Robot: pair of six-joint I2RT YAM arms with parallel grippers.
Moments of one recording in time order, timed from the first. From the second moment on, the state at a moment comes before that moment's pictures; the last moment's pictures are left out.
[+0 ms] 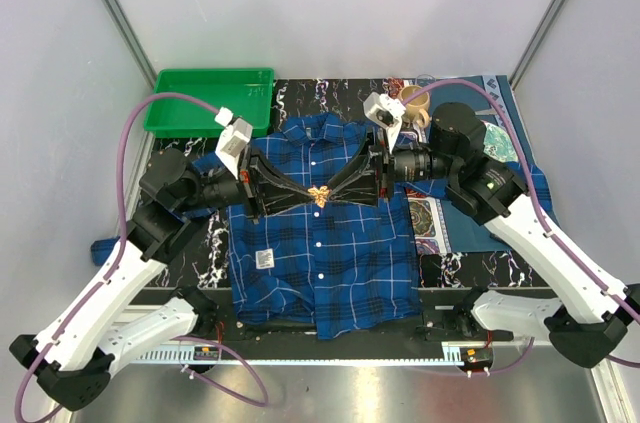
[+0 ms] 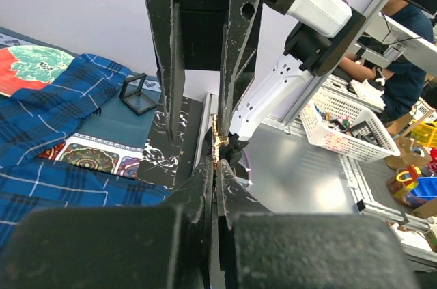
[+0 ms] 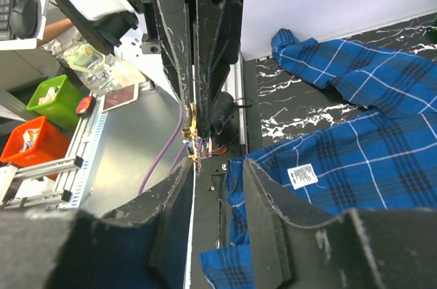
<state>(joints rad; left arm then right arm) -0.63 0.83 1.04 -0.04 0.84 -0.49 0.72 1.14 1.35 -0.31 -0.89 0.25</state>
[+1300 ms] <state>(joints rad) -0.57 0.82 0.98 -0.06 0.92 -0.48 0.75 1.20 1.34 -0.19 -0.93 0.43</state>
